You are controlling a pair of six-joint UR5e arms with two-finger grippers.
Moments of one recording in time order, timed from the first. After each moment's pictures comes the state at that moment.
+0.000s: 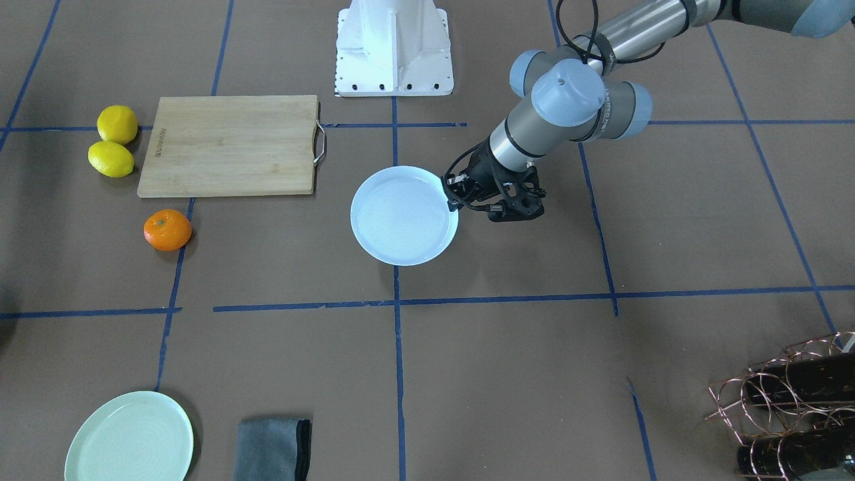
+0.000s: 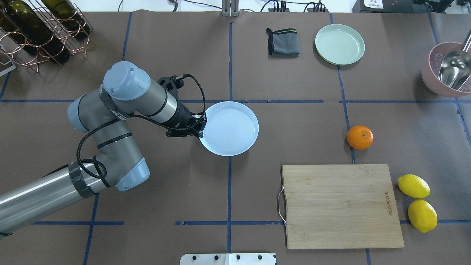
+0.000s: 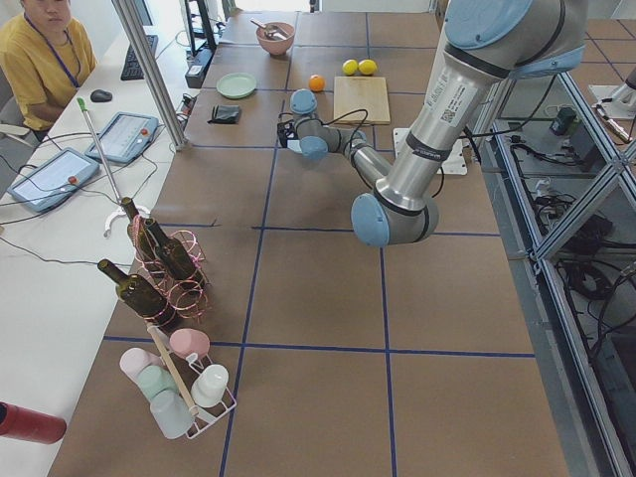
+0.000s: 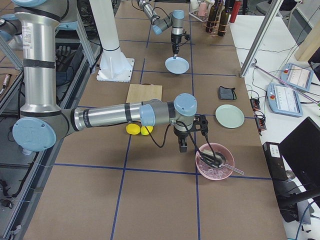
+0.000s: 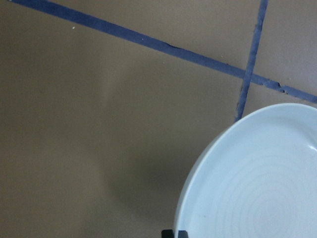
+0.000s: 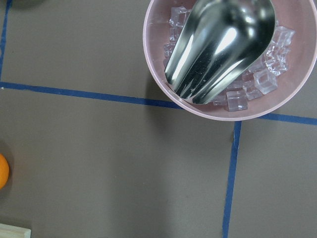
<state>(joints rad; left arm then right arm) -0.61 -2.18 -1.49 -2.14 -2.12 -1.52 1.48 -1.61 1.79 -1.57 2.40 0.08</state>
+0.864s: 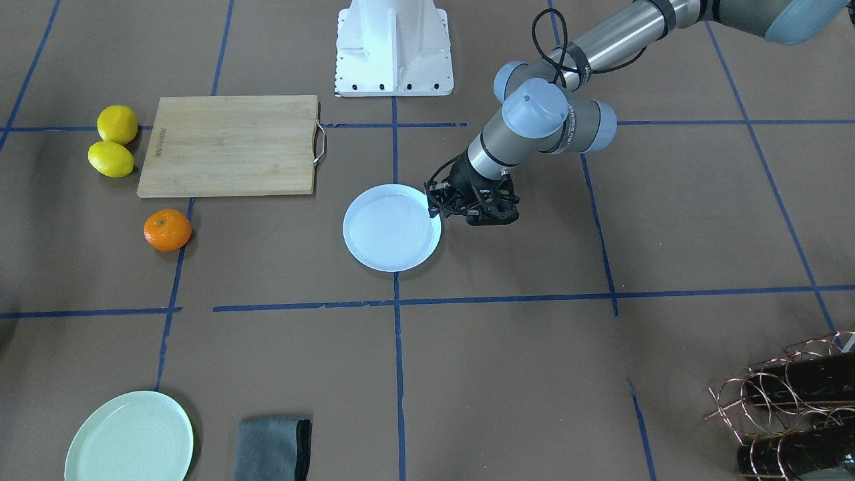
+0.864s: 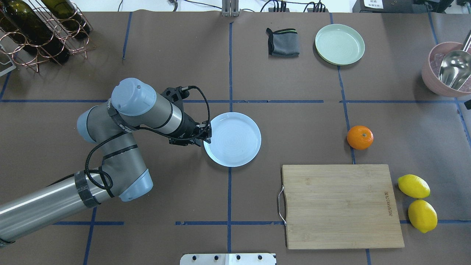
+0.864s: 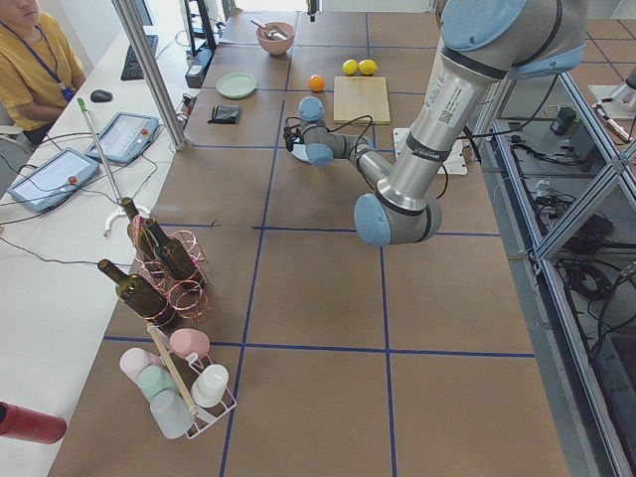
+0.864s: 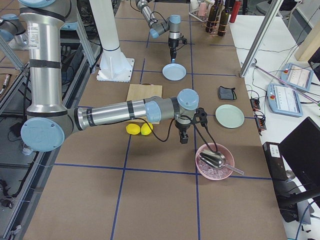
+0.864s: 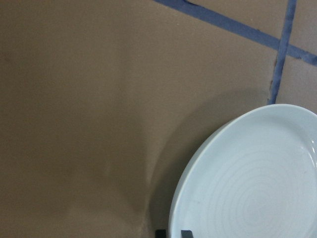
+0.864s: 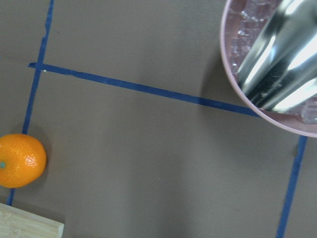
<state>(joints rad) -0.58 -2.17 -1.50 -2.19 -2.08 -1.51 1.35 -1.59 1.79 -1.51 2.43 0.13</state>
